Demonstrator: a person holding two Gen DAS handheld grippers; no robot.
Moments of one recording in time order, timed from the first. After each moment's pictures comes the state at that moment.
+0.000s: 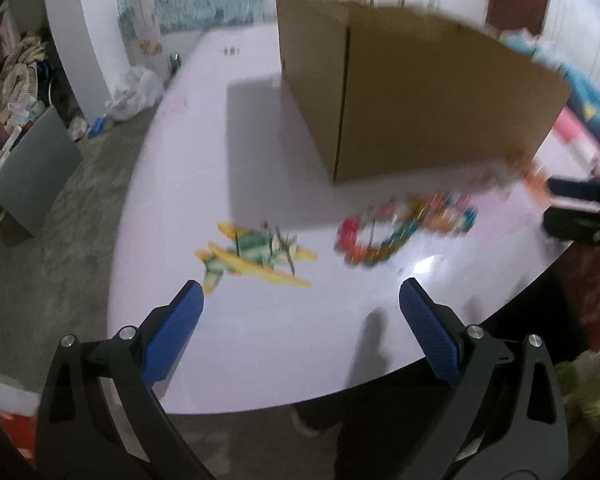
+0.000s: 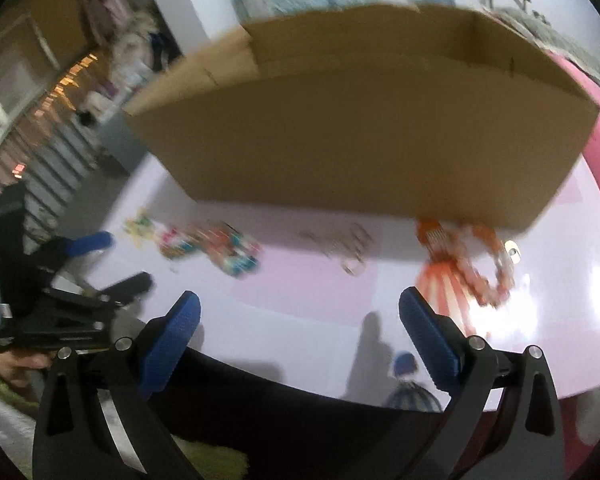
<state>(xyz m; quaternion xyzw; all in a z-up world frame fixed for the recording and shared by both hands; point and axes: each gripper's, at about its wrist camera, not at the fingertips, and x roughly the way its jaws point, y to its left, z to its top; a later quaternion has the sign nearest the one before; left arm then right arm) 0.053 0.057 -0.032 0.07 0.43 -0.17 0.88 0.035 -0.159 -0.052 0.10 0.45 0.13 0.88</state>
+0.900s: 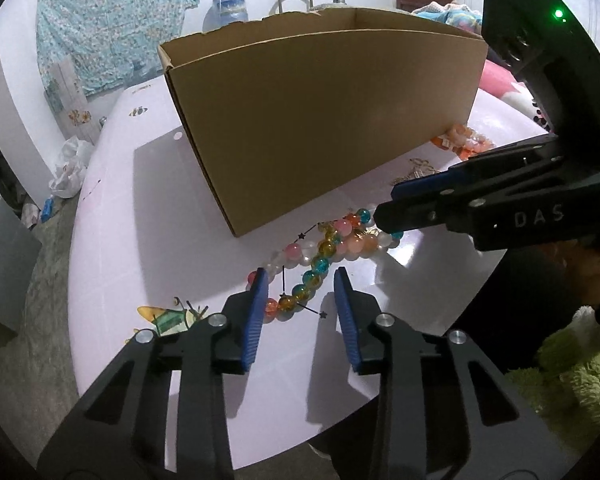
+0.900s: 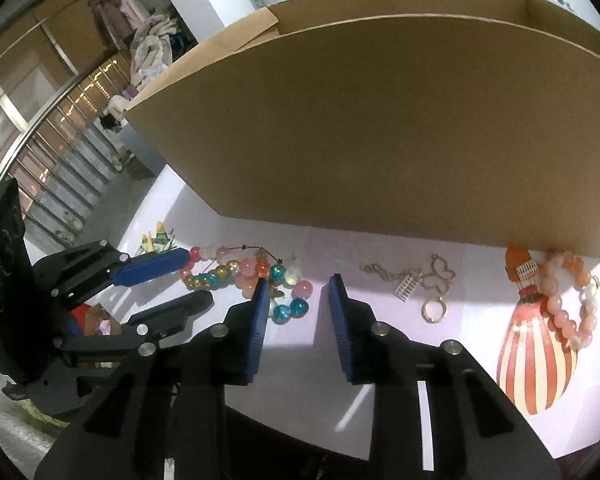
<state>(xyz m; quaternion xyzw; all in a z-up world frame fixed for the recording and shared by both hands) 0.053 0.009 -0.035 0.17 0.38 -0.29 0.86 0.083 -0.107 -0.076 0.12 0.47 0.16 0.86</state>
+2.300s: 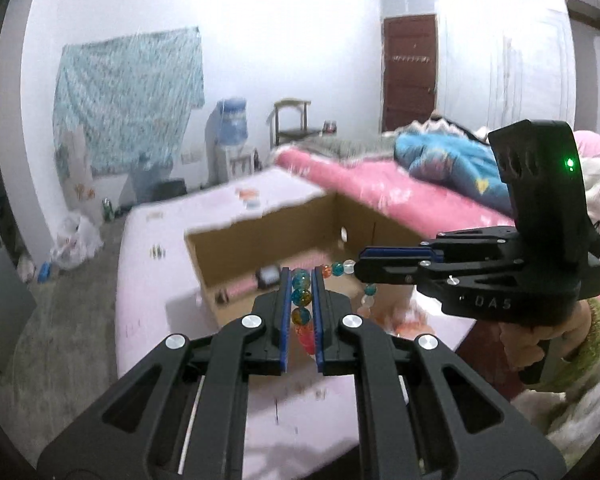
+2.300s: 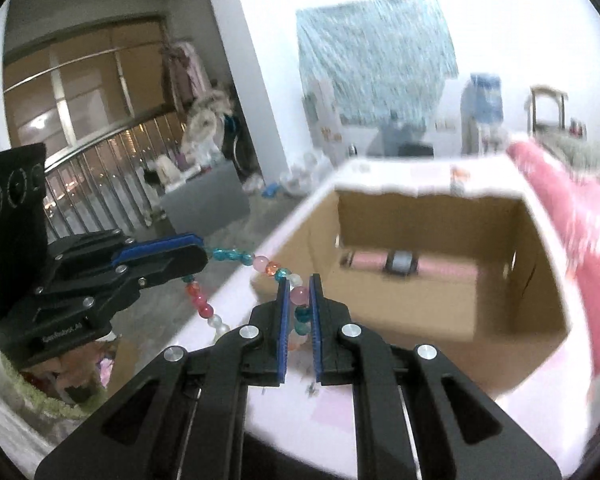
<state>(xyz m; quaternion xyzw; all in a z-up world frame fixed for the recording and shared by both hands) 0.033 0.015 0.136 0.09 0.21 -0.34 0.91 0.045 -0.145 0.095 0.06 0.25 0.20 0.95</state>
